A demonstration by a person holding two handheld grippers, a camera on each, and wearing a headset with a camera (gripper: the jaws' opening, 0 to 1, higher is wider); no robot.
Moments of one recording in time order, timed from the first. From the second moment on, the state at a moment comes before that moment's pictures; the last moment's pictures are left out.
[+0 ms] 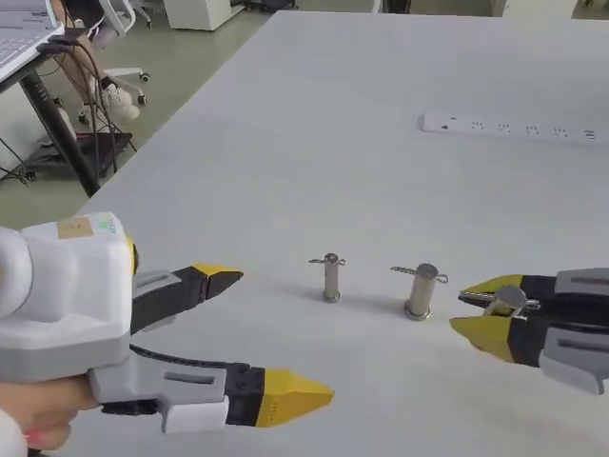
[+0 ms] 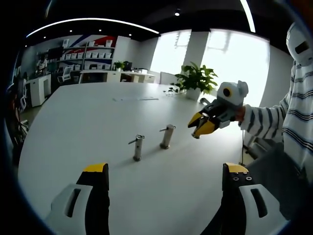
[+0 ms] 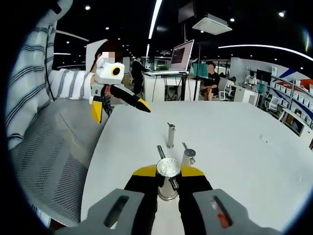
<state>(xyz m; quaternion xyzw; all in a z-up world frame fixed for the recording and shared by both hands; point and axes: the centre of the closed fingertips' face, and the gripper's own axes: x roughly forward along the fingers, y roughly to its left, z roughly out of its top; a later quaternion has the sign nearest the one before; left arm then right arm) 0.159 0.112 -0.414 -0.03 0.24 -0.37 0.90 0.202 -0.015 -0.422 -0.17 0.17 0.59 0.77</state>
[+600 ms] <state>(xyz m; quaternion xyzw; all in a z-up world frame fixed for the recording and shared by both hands) 0.152 0.118 -0.409 -0.04 0.25 -0.36 0.90 0.230 -0.055 -0.444 -0.16 0.20 0.56 0.79</state>
